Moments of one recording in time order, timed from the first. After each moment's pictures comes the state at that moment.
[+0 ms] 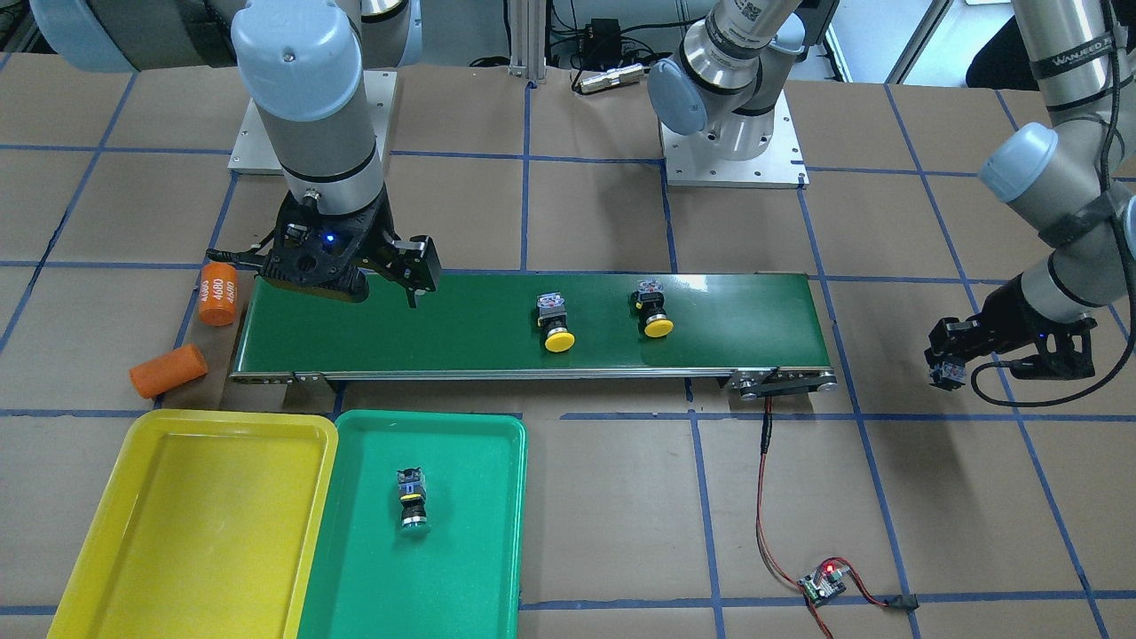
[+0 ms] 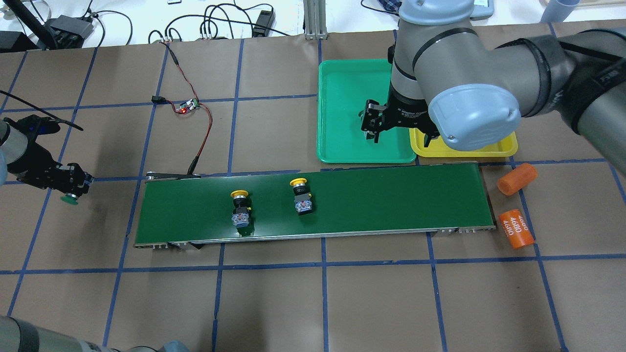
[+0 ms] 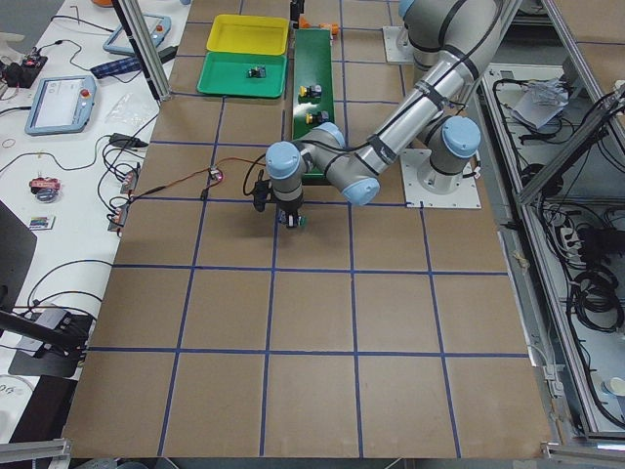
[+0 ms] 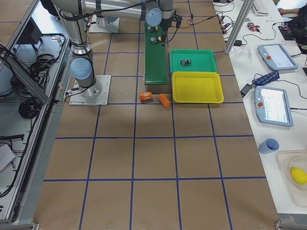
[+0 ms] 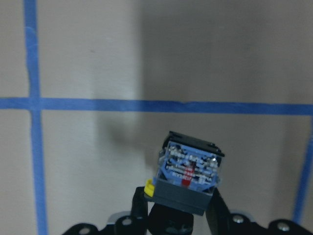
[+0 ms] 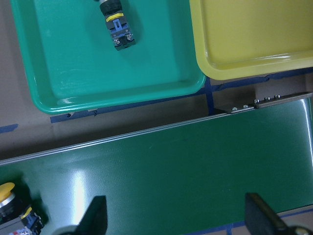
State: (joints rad) left arm -0.93 -1.82 -1.90 -1.09 1.54 0.60; right arm 1.75 -1.45 1.70 -1.82 -1.61 0.36
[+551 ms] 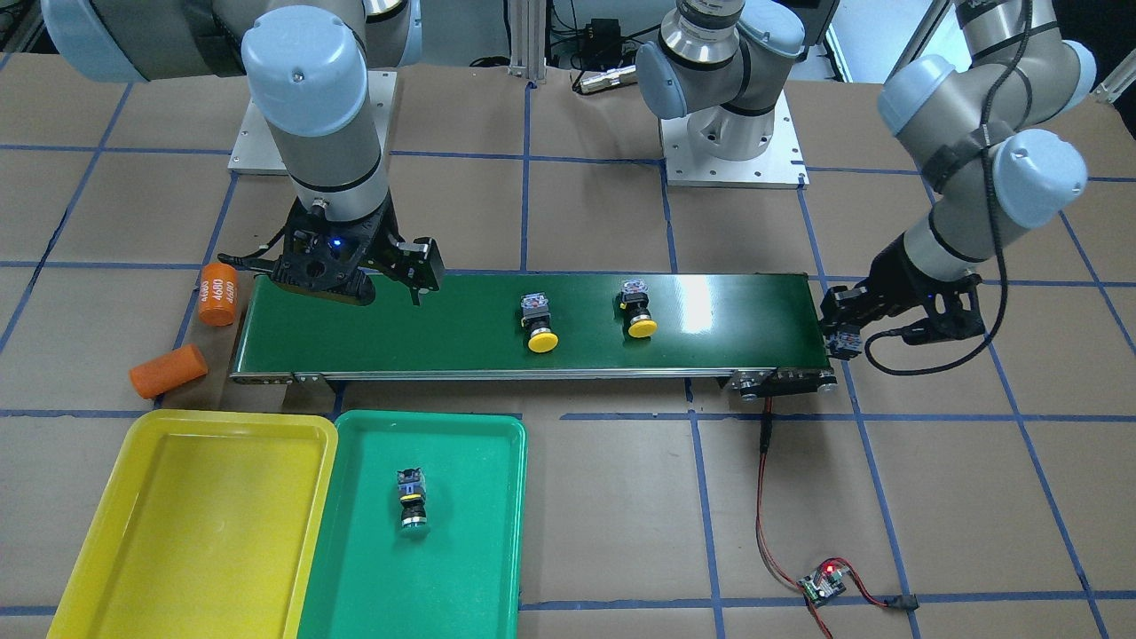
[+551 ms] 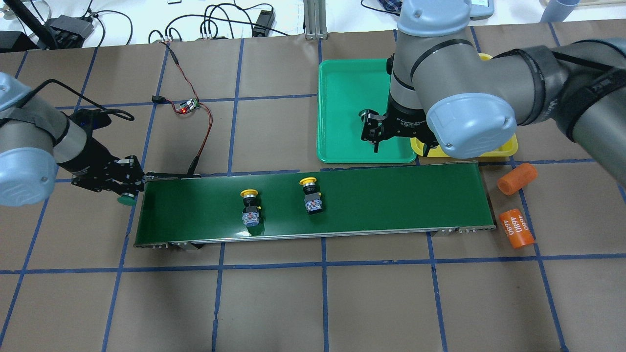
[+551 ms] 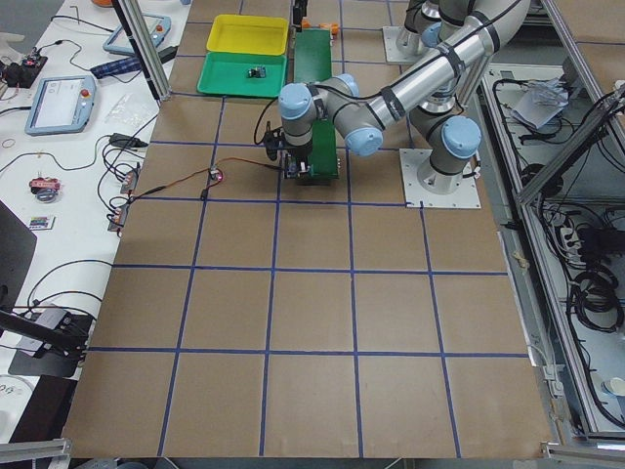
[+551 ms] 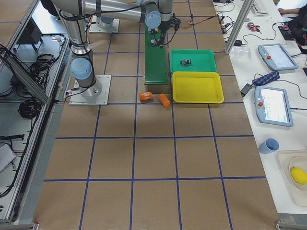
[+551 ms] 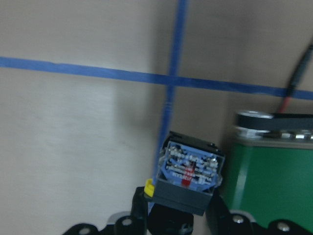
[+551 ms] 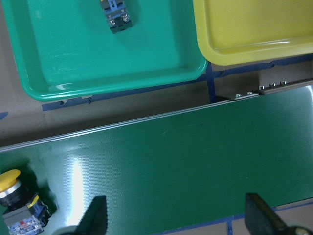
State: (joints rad) left arm -1.19 -1.64 -2.03 -1.14 1.49 0.16; right arm 1.75 -1.45 1.75 -1.82 -1.60 0.36
